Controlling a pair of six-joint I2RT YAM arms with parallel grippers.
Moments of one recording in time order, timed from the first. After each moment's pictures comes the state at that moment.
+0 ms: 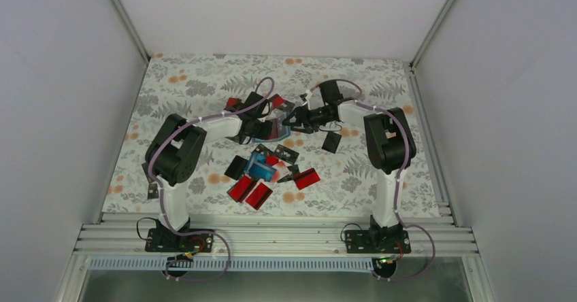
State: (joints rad) left arm -0.55 1.95 1.21 -0.31 0.08 -0.28; right arm 0.33 2.08 1.34 -0.33 -0.99 0.45
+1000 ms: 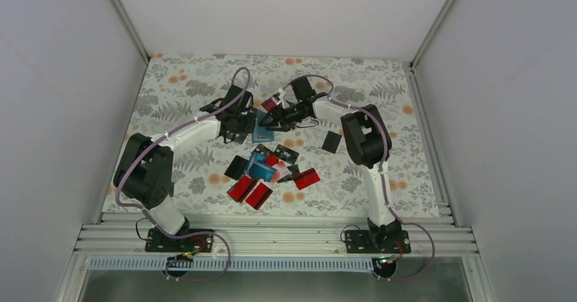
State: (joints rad) left arm -0.50 1.68 1.15 -0.45 -0.06 -0.35; right arm 0.49 2.26 1.61 -0.38 -1.00 0.46
